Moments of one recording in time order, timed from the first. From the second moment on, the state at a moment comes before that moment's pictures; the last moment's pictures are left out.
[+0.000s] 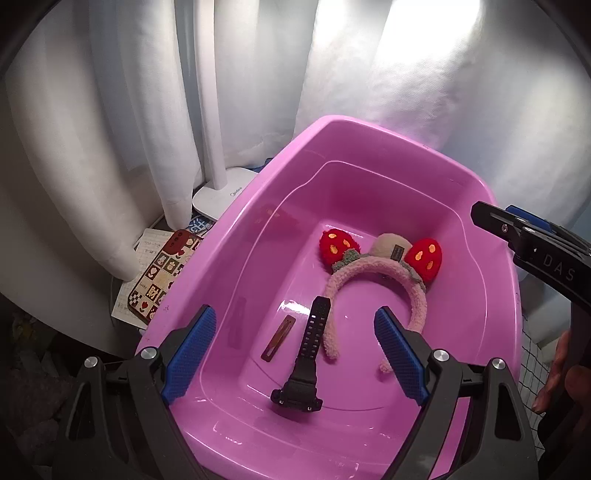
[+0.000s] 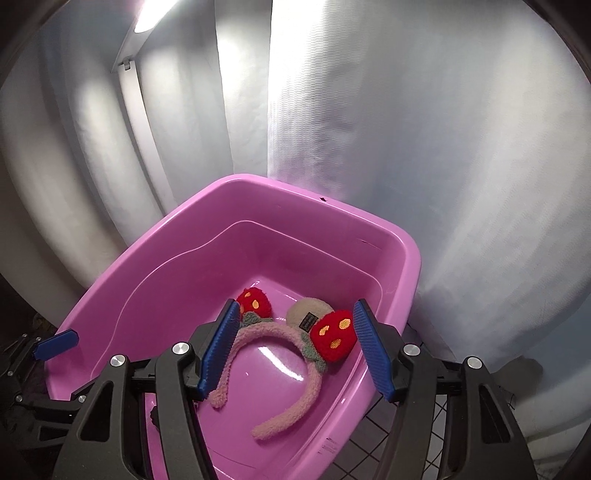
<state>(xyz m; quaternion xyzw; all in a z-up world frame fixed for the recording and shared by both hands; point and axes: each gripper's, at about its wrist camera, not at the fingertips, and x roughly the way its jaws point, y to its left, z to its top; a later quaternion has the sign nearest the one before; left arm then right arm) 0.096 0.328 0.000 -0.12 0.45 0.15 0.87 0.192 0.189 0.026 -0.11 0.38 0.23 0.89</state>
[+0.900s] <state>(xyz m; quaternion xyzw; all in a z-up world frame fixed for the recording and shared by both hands) 0.034 0.236 0.041 -0.10 0.41 0.16 0.89 0.099 0.065 0.059 -0.06 0.34 0.23 0.91</state>
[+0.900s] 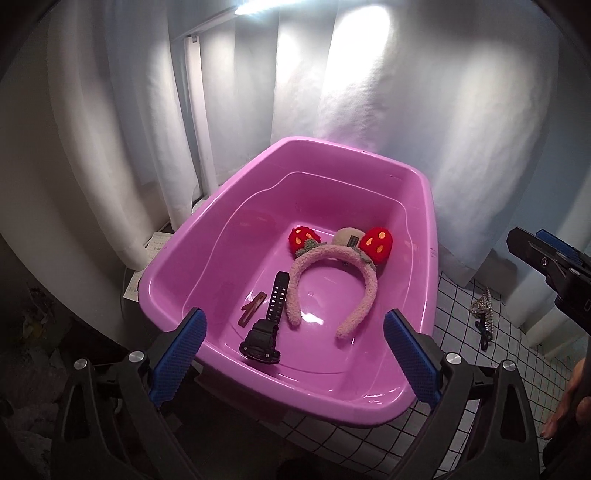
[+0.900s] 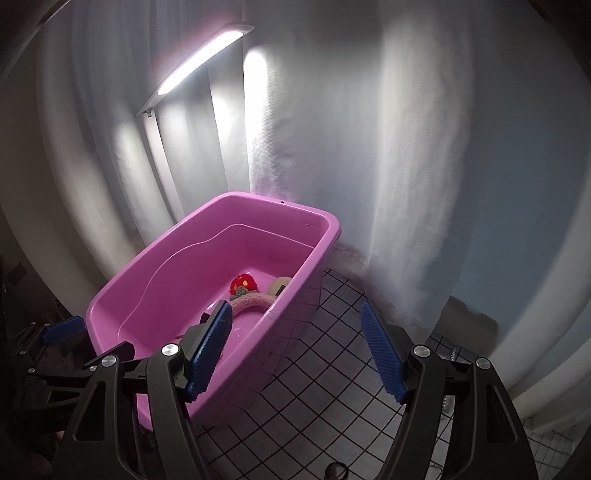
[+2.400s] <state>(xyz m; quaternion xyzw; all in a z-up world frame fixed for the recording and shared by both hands) -0.018 0.018 -0.096 -0.02 0.51 0.03 0.86 -0.082 -0.233 -0.129 0.07 0.48 0.05 0.87</state>
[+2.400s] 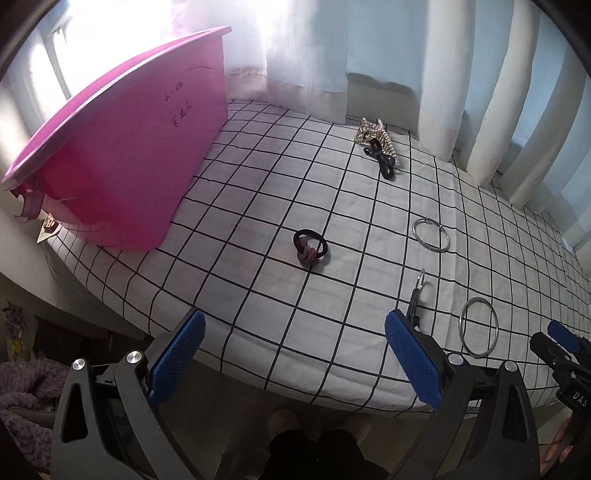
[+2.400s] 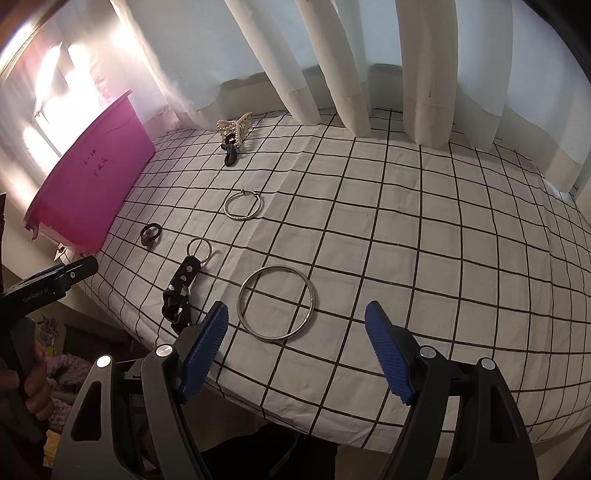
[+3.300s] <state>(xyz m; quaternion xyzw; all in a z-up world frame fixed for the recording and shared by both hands) 0.039 0.028 -0.167 0.01 0.46 -0.03 0.89 -0.075 -0.177 -0.195 0.04 0.45 -0.01 0.89</state>
